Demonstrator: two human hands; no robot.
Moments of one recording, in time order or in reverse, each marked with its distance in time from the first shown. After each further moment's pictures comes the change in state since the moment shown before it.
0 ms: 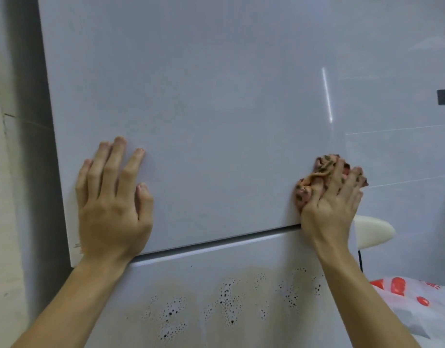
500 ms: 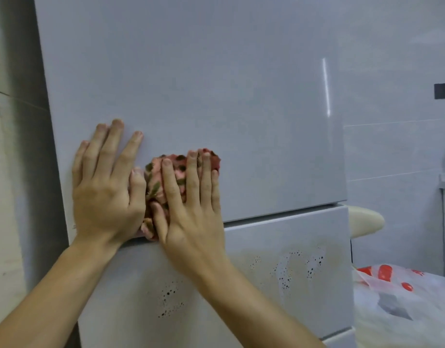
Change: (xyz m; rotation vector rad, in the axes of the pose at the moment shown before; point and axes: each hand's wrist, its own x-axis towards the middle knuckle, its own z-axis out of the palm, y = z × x) left_hand 0.001 -0.003 -0.007 -0.045 -0.066 0.017; right_hand -0.133 -0.141 0.064 -0.027 -0.116 -0.714
